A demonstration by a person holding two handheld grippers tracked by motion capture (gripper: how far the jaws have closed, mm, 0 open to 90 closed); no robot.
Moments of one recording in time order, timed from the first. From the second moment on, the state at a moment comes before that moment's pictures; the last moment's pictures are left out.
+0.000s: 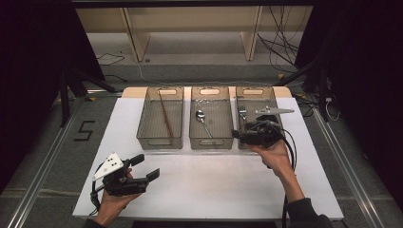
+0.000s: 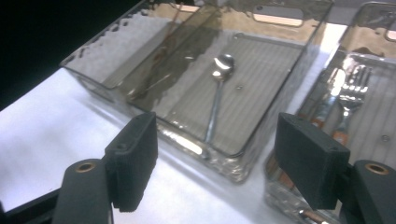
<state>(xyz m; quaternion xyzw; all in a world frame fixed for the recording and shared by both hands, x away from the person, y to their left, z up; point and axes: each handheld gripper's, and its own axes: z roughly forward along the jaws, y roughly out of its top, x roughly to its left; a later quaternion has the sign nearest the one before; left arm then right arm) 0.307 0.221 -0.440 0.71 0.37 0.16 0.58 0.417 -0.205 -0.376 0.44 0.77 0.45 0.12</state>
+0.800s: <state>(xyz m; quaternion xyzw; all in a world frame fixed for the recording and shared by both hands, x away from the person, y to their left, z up) 0.307 0.218 -0.441 0.71 0.37 0.15 0.58 0.362 -0.199 -0.399 0.39 0.77 0.49 0.12</state>
